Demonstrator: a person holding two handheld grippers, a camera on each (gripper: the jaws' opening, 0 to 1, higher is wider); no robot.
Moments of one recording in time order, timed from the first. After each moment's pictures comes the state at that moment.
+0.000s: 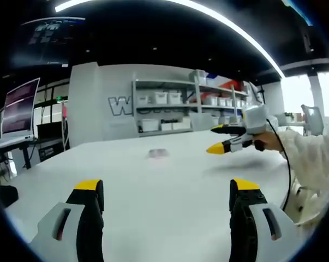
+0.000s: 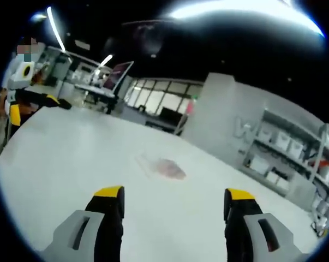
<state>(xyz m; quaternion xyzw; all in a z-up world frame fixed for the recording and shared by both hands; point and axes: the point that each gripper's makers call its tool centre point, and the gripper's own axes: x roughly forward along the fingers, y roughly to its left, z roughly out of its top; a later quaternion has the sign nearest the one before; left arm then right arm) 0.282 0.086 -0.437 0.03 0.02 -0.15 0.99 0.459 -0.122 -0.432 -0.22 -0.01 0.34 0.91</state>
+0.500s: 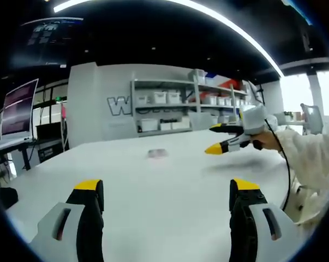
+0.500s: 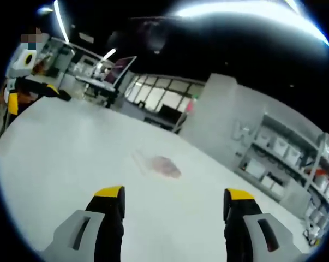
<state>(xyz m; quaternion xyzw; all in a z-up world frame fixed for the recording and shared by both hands) 0.283 0.083 -0.436 0.03 0.02 -0.15 0.99 0.465 -0.124 -0.433 -0.26 -0.02 0.33 0.91</state>
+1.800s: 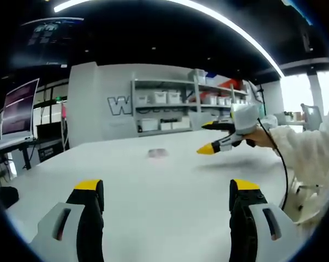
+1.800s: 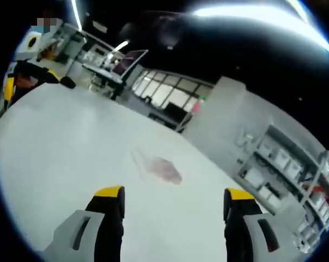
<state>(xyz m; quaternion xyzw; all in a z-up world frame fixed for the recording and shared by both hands) 0.281 0.084 -0.439 0.03 0.02 -0.15 0.99 0.482 -0.103 -0.431 -0.31 -0.03 0.34 0.89</state>
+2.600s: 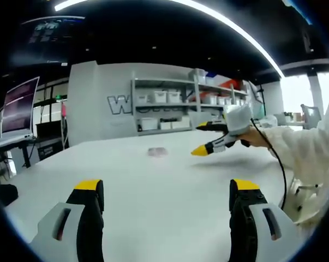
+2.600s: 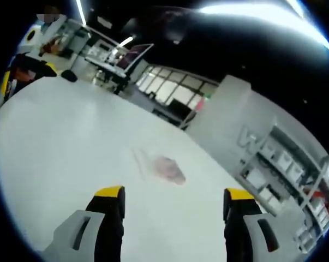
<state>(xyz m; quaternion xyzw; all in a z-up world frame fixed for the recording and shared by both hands) 0.280 0.085 -0.441 0.03 0.02 -0.15 0.99 0.493 -0.089 -0.439 -0.33 -0.02 0.35 0.88</state>
